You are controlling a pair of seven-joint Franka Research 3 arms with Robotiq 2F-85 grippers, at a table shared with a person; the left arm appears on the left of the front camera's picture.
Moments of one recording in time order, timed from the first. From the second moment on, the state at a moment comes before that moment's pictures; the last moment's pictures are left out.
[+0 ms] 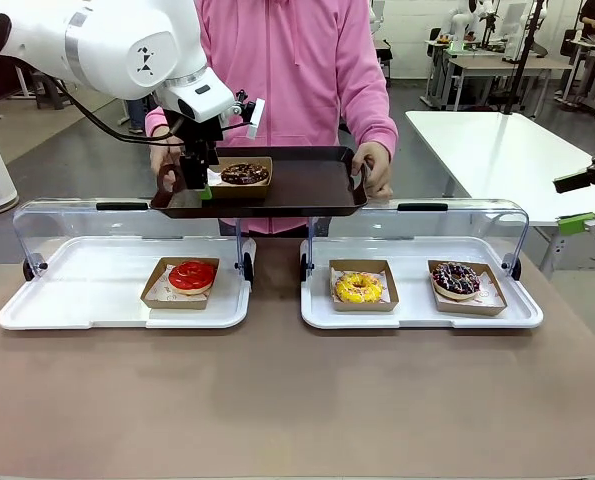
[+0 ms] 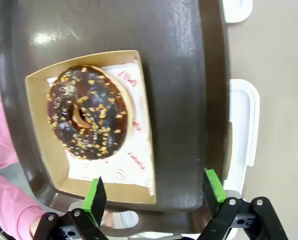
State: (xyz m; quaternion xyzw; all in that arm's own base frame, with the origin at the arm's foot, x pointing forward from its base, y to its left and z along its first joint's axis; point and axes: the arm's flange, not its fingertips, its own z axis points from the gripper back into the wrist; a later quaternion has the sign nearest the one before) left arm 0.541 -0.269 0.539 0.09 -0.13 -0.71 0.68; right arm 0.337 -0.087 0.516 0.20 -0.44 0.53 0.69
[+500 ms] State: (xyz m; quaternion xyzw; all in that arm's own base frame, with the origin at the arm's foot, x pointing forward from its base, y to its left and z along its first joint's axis) left arm 0.541 -0.268 0.539 0.09 -0.13 -0.72 0.68; right arm 0.337 -0.087 0.516 0.20 -0.44 0.53 0.69
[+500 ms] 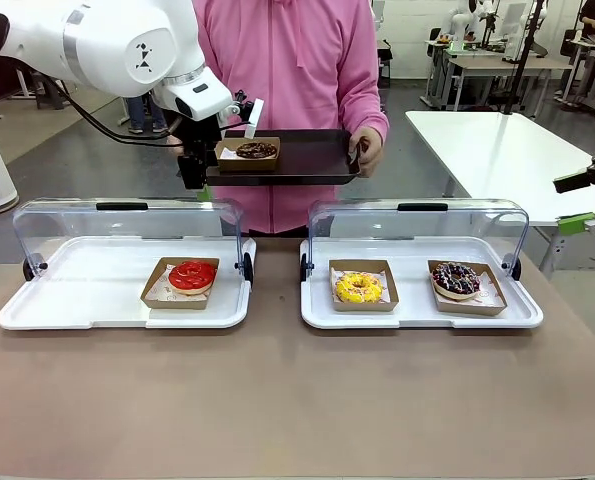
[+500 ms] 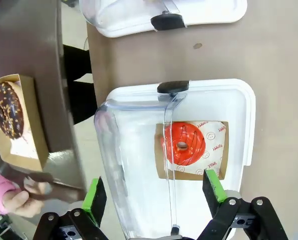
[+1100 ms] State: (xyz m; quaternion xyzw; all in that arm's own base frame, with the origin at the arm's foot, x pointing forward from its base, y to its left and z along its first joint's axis) left arm 0.540 -0.268 0.539 0.09 -0.13 -0.72 0.68; right arm 0.337 -0.087 0.516 0.20 -0.44 0.53 0.69
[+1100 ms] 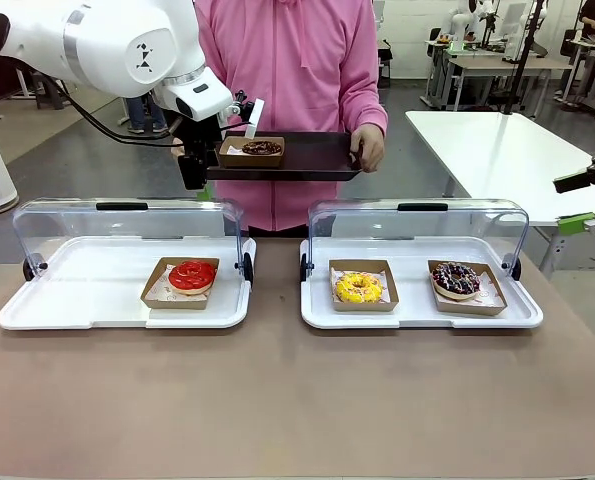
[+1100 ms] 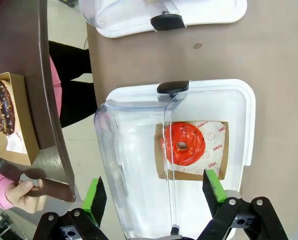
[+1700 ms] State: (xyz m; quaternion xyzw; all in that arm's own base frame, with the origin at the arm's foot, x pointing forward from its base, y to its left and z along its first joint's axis) left arm 0.518 -0.225 0.578 0.03 -0.11 -0.68 0.72; right arm 0.337 -0.088 0.516 0.20 -0.44 0.53 0.69
